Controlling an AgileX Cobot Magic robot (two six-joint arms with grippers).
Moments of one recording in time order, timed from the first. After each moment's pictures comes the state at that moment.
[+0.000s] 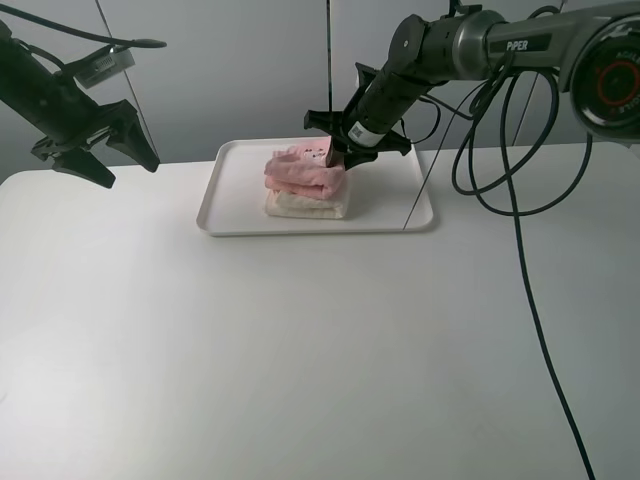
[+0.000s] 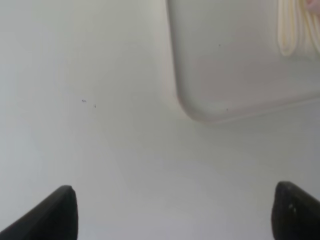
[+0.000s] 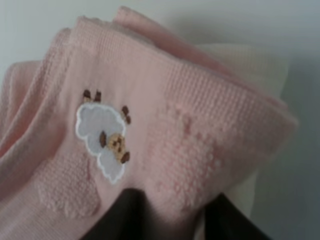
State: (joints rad) left arm 0.07 2.06 -1.61 -0.47 1.09 0.34; right arm 0.38 2.42 -1.96 0.38 0.76 0.12
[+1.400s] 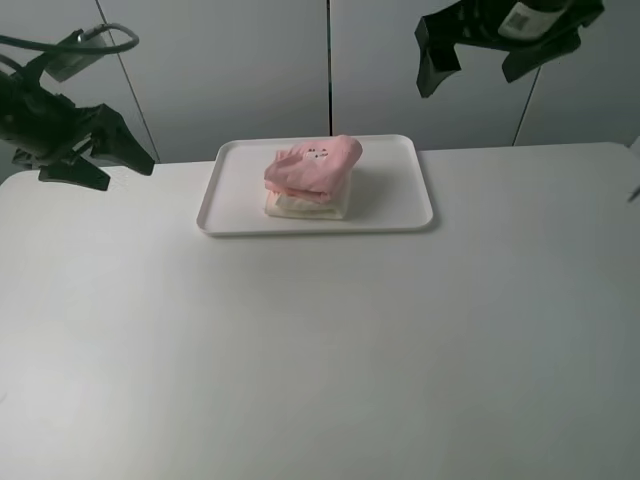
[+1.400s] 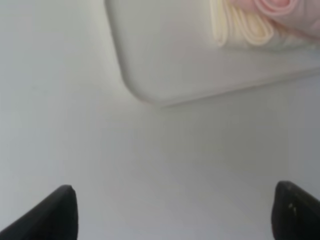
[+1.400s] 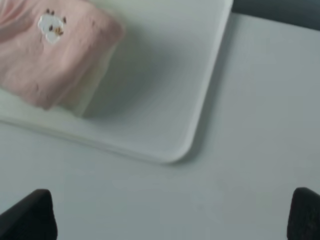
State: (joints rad) left arm 0.07 1.71 -1.14 -0.65 0.83 0.58; right arm 0.38 1.54 -1.34 -0.09 0.91 0.17
